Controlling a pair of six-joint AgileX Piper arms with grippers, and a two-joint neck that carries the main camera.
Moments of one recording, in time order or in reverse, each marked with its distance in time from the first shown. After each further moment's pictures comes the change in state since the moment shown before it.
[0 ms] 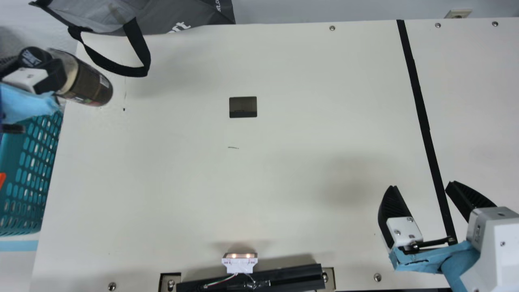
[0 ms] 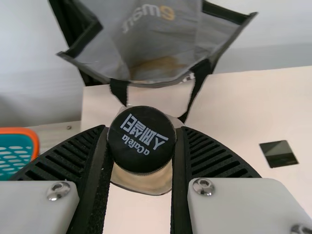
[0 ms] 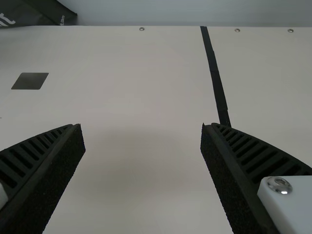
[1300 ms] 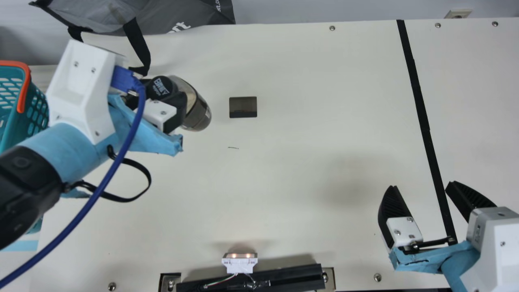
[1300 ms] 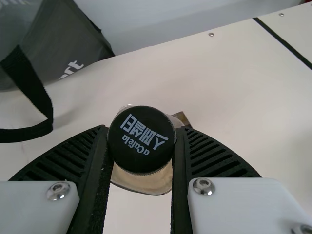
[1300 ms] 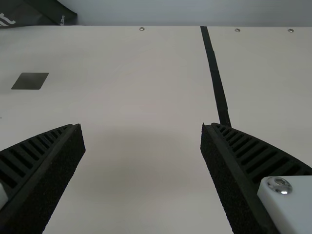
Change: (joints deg) left arm -35.3 4.5 0.9 34.3 -3.4 -42.4; right arm 0.0 0.0 0.0 0.0 0.0 0.0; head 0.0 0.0
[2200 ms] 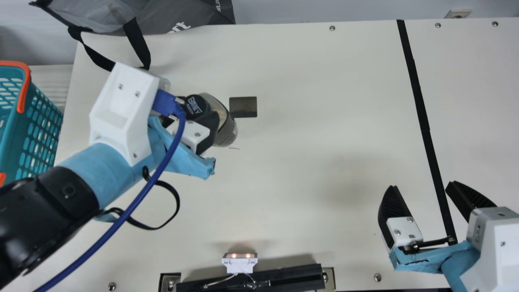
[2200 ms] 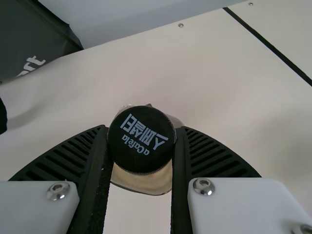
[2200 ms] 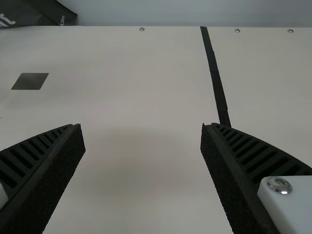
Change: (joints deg) left arm -9.9 1.2 1.2 10.2 0.2 -13.8; right arm 0.0 0.0 0.0 0.0 -0.1 0.0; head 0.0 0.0
